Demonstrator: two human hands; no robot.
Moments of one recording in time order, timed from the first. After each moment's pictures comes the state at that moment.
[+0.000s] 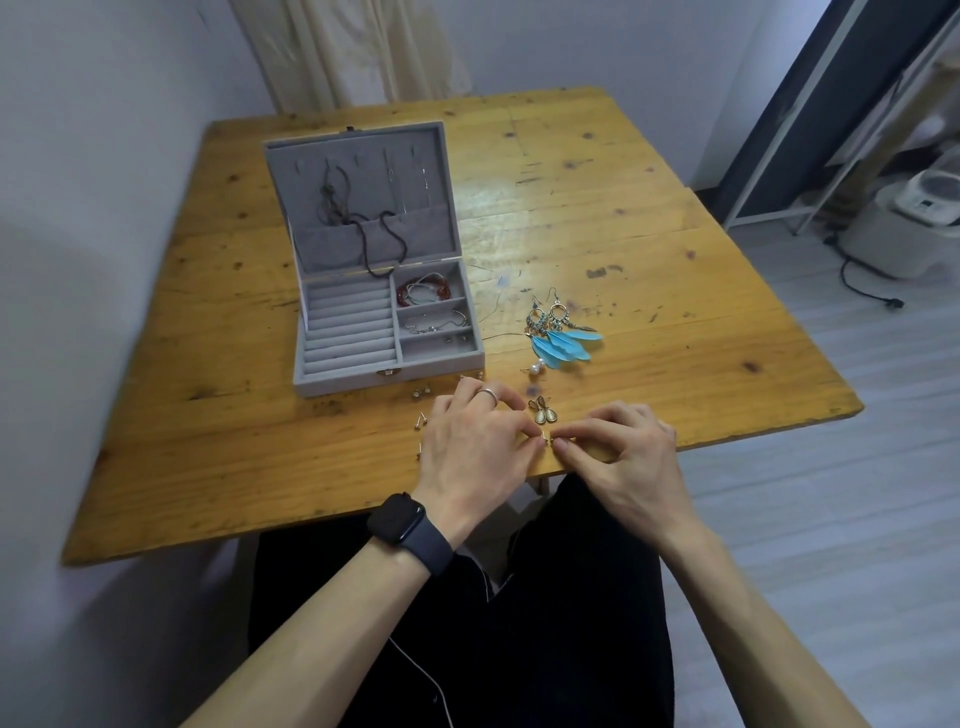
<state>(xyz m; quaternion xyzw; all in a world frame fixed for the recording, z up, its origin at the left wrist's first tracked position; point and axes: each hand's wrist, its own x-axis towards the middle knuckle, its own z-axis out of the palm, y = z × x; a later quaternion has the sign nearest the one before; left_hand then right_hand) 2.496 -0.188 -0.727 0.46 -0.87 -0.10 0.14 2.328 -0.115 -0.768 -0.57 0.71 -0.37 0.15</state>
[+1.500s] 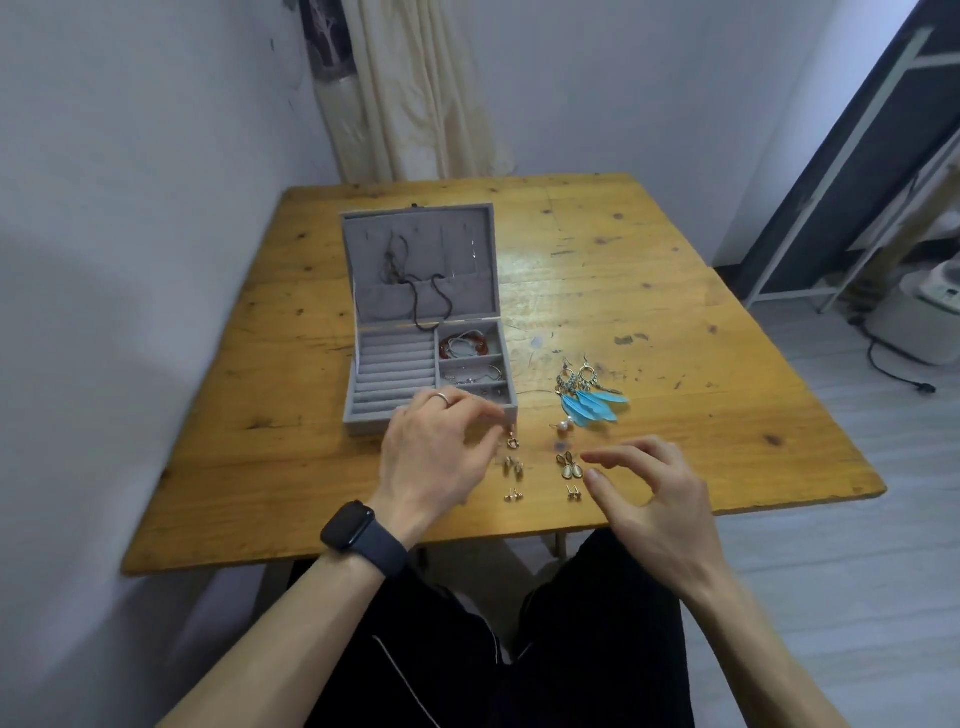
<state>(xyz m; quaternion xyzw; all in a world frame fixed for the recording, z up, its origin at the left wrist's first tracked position) 2.548 -0.224 -0.695 0.50 -0.83 -0.09 0.24 2.334 -0.114 -0.724 -0.58 0.68 -0.42 0.17</state>
